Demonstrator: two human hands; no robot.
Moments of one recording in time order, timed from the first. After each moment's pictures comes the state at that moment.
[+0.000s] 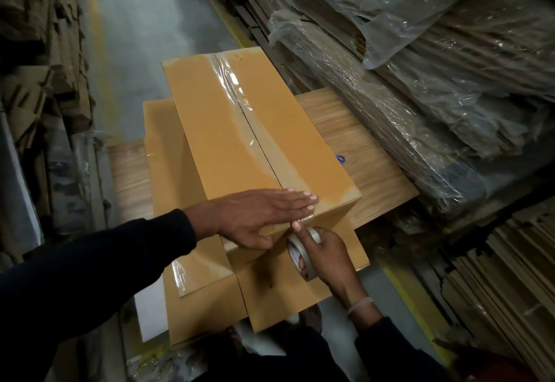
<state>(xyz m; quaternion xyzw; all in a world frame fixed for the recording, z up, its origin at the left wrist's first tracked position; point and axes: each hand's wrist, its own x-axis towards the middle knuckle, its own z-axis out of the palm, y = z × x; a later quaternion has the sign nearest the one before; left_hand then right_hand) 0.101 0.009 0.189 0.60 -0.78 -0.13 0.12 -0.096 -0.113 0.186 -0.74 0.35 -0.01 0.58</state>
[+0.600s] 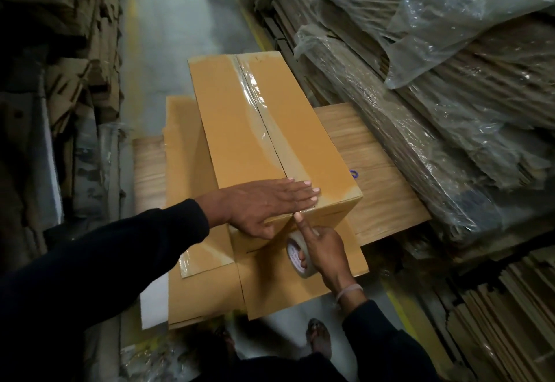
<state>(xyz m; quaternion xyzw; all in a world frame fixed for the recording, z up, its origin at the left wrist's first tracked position) 0.119 0.011 0.190 0.66 -0.75 -0.10 0.08 -0.065 -0.121 0.173 -0.74 0.34 0.00 0.58</state>
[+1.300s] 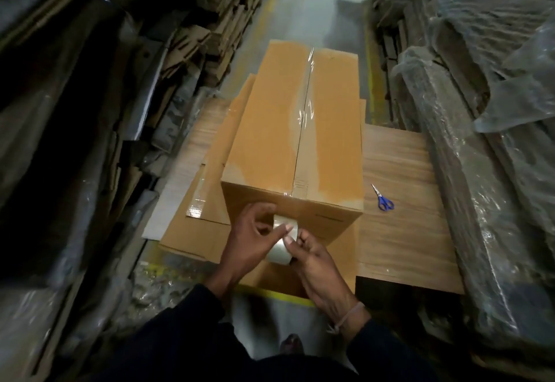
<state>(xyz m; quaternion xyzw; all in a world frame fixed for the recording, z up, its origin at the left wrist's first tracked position) -0.078 -0.037 0.141 0.79 0.07 -0.03 0.61 -0.098 -0.199 0.127 -0.56 0.12 0.22 0.79</state>
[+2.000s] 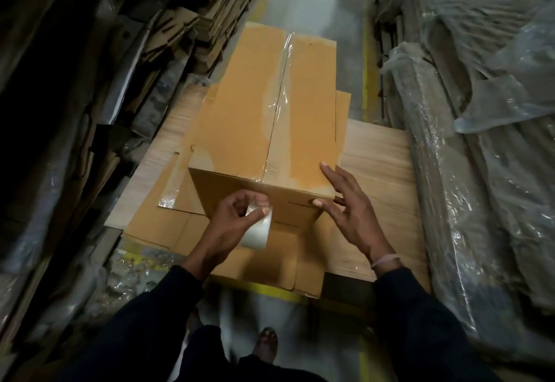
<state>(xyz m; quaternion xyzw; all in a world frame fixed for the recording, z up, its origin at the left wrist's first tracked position) -0.054 -0.084 0.139 0.69 0.10 -0.08 0.71 -0.004 -0.357 0.156 -0.88 -0.15 0.03 0.44</state>
